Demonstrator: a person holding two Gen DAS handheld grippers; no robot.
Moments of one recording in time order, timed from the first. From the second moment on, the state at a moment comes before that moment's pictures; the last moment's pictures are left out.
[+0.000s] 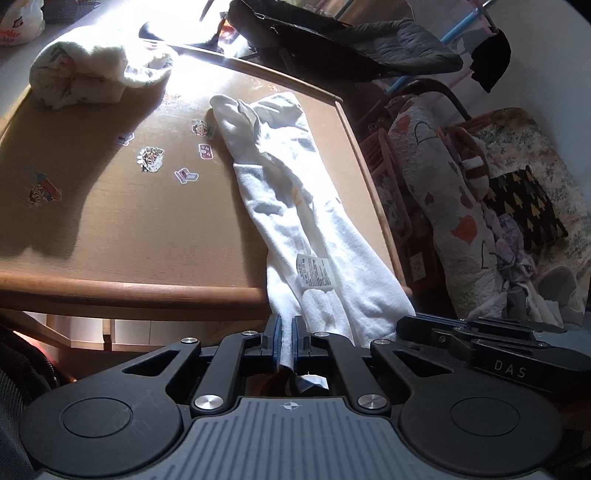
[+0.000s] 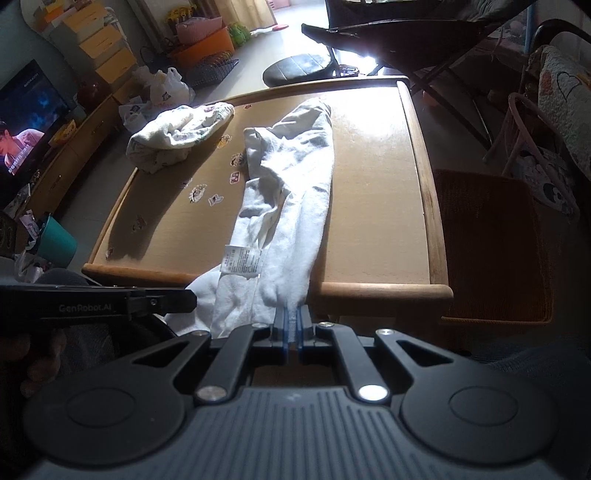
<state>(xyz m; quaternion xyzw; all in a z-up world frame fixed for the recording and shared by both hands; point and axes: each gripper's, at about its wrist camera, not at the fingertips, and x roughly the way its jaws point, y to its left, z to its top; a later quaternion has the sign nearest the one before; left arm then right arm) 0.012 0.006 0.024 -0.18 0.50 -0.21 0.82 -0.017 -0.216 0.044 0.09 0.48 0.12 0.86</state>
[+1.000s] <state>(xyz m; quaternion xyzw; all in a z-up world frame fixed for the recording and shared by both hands) 0.191 -0.001 0.073 -0.17 0.45 -0.15 0.86 0.168 -0.215 0.054 0.13 0.47 0.10 0.87</state>
